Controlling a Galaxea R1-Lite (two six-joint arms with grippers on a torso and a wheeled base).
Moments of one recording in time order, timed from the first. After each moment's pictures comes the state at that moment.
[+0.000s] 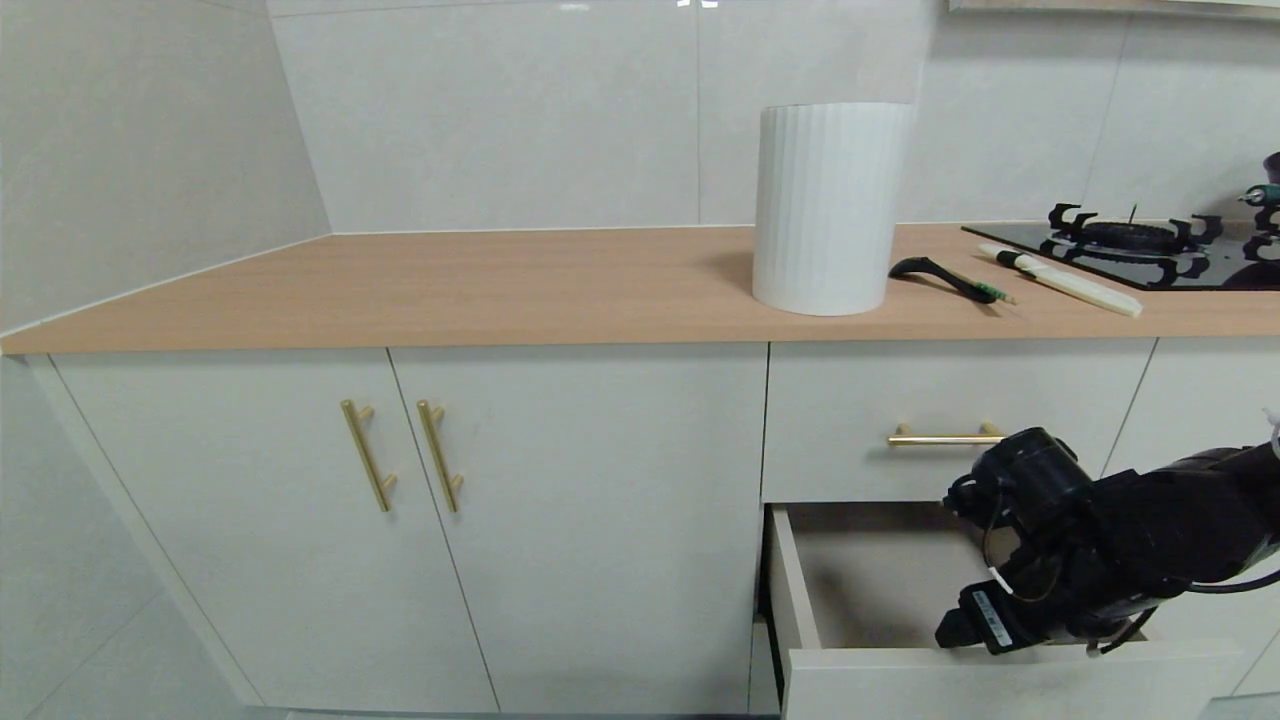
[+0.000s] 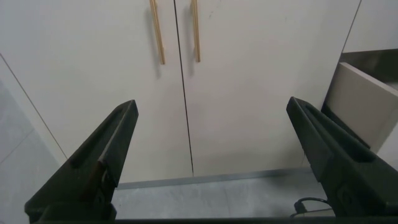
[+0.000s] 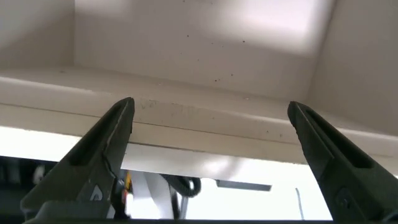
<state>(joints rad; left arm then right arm) 0.00 0.00 0.00 0.01 -0.08 0.03 0.33 1.87 -0.83 0.17 -0.14 0.10</state>
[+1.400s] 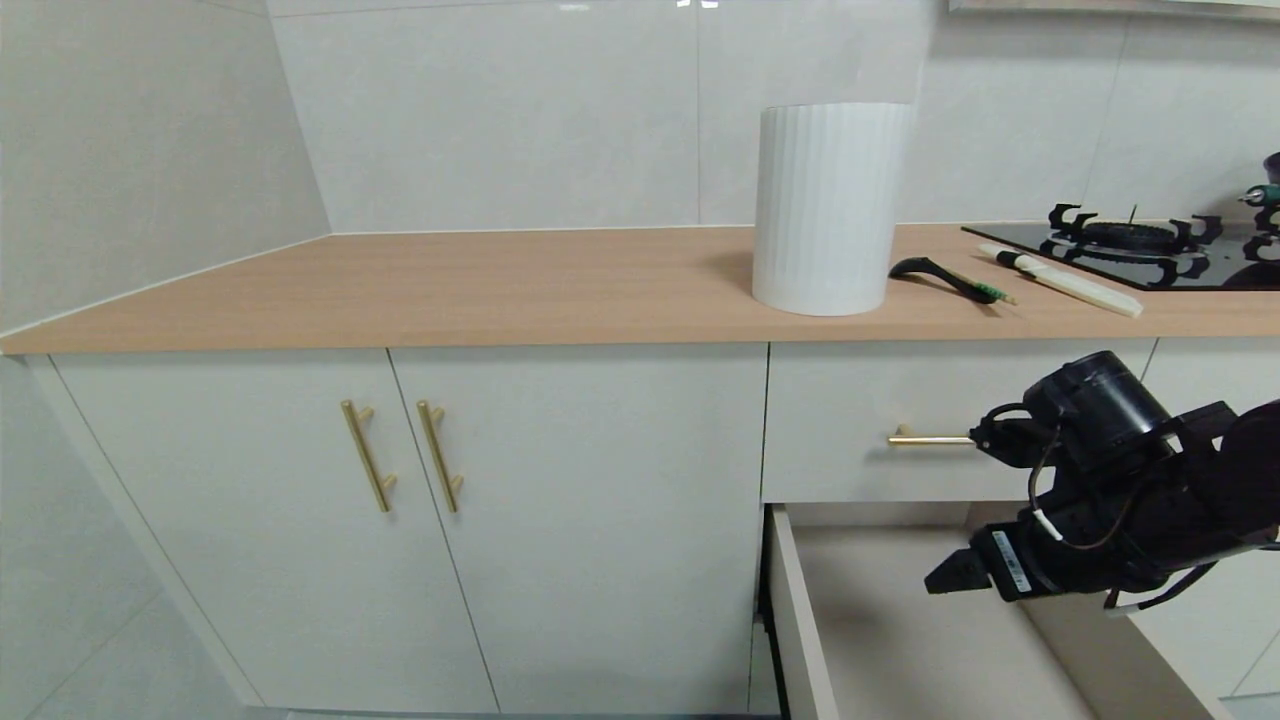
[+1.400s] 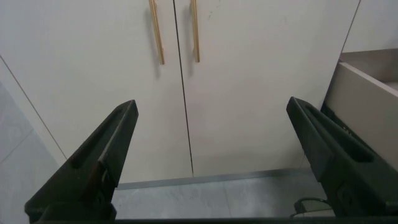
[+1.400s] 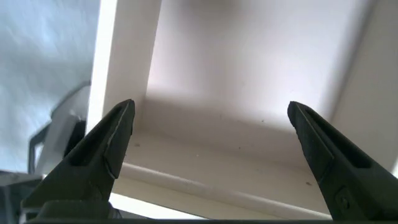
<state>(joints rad) 0.00 0.00 0.00 0.01 -0.08 0.03 0.34 1.69 -0.94 0.31 0.02 0.18</state>
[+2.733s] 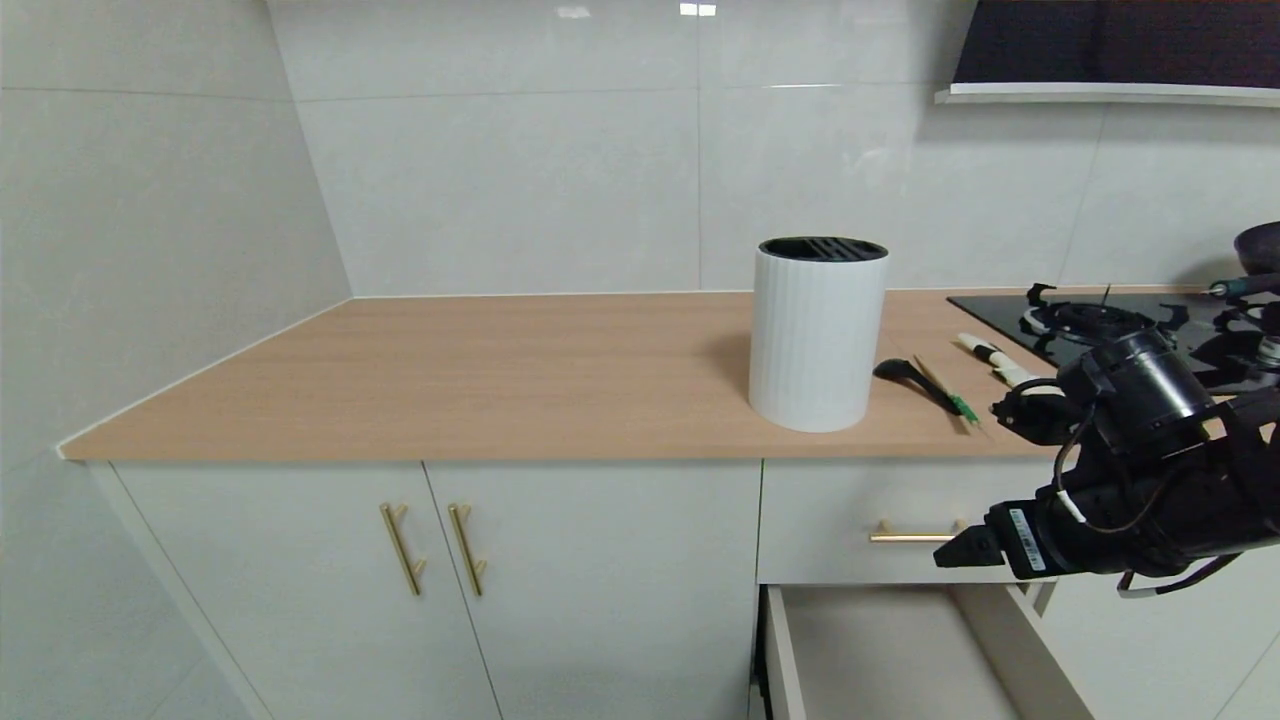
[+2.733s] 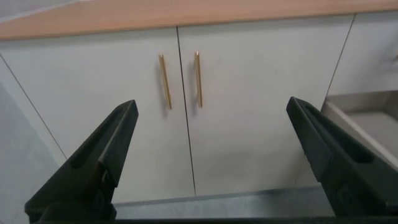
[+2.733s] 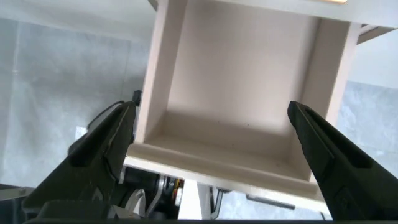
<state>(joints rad) 0.00 0.00 0.00 0.01 -0.08 0.03 0.32 1.64 -0.94 0.27 0.01 0.18</state>
